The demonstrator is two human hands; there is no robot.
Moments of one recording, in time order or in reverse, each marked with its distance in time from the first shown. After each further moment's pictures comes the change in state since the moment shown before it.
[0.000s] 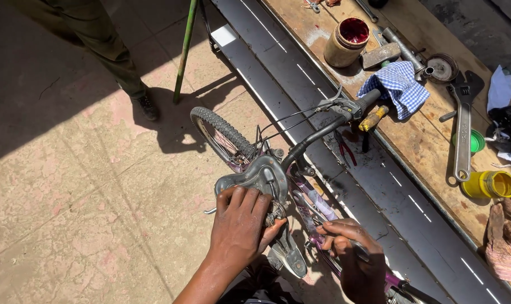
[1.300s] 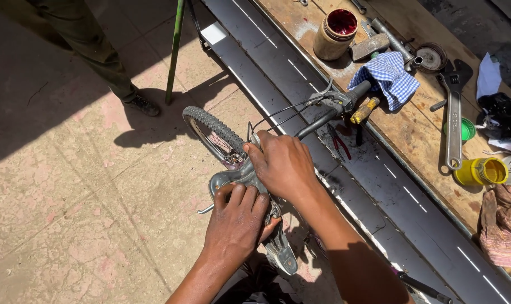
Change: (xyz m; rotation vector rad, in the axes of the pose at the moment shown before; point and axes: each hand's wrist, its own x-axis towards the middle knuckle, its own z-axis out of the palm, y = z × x) left_hand 0.002 -0.002 0.009 0.250 -0.045 0.098; right_hand 0.147 -0.038 0.094 -0.901 -0.551 0.054
